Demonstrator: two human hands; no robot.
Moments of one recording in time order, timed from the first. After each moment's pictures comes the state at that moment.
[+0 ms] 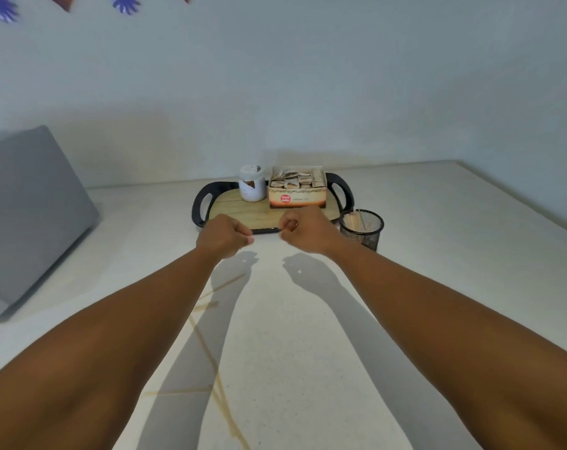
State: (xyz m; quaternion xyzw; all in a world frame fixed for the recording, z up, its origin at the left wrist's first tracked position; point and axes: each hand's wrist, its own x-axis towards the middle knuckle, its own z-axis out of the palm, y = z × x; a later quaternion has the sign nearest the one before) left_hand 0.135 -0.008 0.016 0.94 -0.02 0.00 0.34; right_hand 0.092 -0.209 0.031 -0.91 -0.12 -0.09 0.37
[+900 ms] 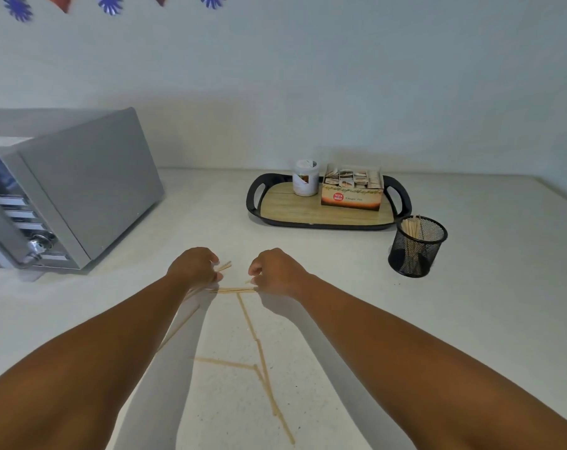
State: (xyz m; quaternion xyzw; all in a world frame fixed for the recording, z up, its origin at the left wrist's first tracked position) left_hand 0.088 0.146 -0.043 0.98 0.08 -0.03 0.15; right_hand 0.080 -0.062 -0.036 -0.94 -0.21 0.08 0.26
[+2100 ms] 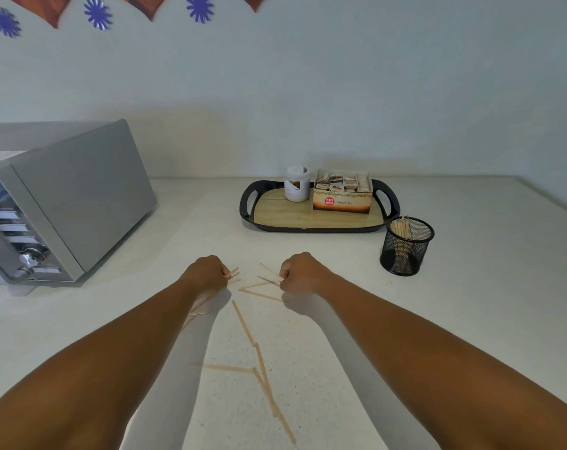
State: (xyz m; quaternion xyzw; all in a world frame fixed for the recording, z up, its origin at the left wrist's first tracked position) left_hand 0.091 0.119 -0.044 0.99 0.04 -0.06 0.13; right_hand 0.064 -0.114 -0.013 -0.96 -0.12 0.12 0.23
